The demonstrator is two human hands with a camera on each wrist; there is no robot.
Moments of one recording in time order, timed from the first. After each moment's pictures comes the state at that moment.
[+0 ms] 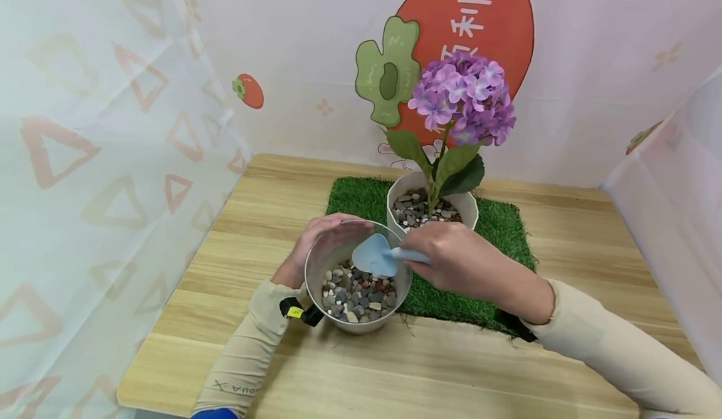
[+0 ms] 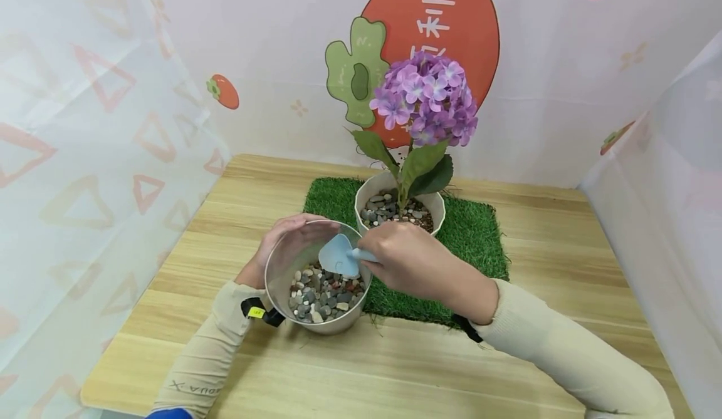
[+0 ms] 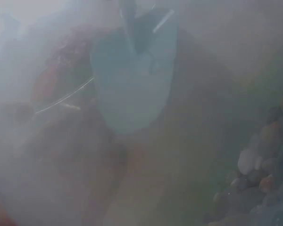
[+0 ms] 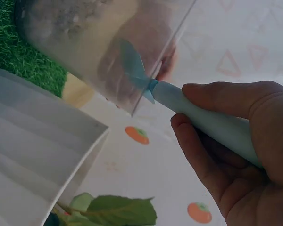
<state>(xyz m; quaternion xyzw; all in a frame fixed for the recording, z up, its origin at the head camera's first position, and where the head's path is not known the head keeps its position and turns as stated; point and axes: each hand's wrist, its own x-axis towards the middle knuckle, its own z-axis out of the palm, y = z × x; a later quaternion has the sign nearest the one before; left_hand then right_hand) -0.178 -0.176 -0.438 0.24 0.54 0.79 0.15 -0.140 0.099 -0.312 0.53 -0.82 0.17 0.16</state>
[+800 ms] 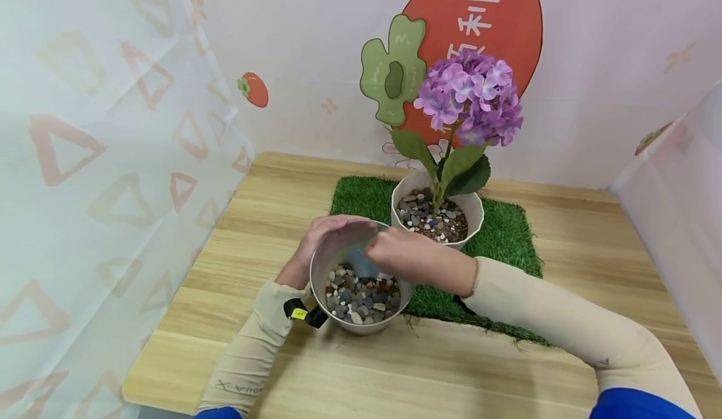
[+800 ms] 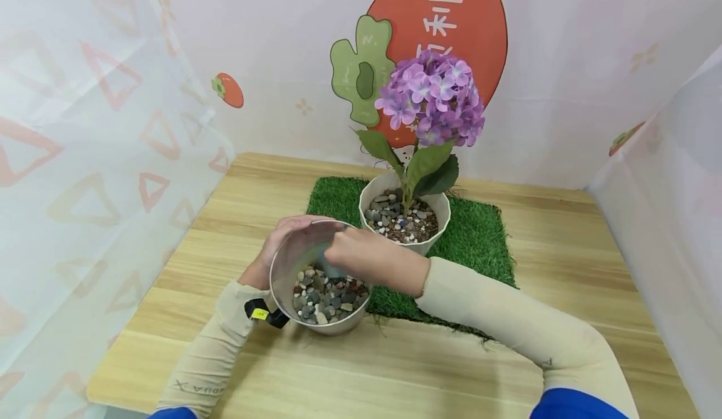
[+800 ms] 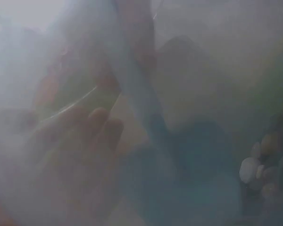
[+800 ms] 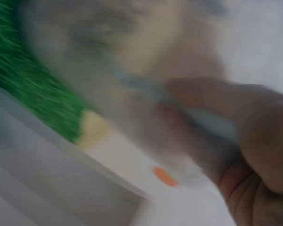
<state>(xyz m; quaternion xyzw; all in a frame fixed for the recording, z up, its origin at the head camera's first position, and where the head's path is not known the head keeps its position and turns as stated) -0.175 -0.174 -0.438 0.22 0.50 0.82 0.15 -0.166 0.032 -0.347 0.60 -0.80 0.00 0.08</state>
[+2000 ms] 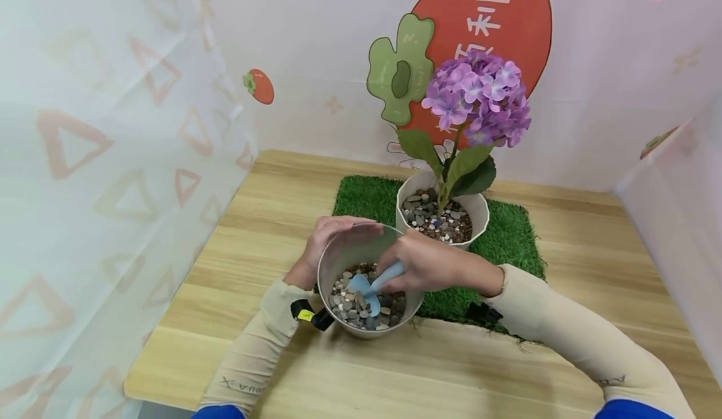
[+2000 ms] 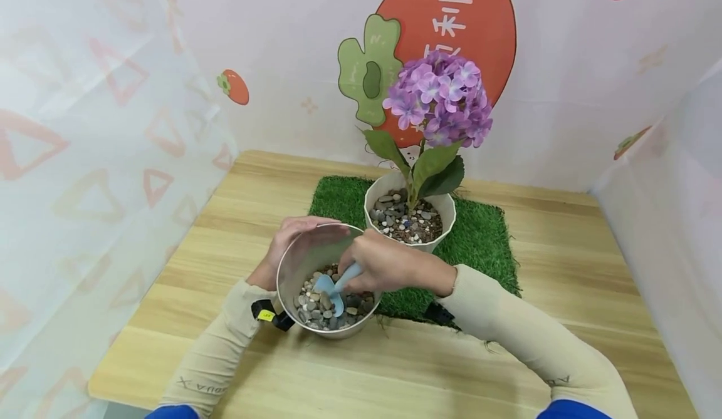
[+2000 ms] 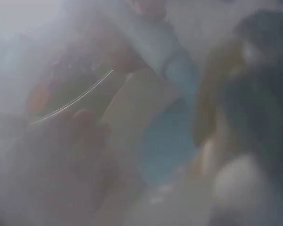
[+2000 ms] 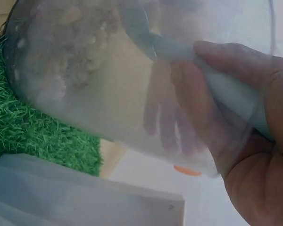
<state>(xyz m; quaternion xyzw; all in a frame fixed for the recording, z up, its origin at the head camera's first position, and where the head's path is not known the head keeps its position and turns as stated) -0.169 -0.168 -0.434 0.18 0.51 0.83 0.13 -0.167 0.055 -0.350 0.53 -0.79 0.26 -0.16</state>
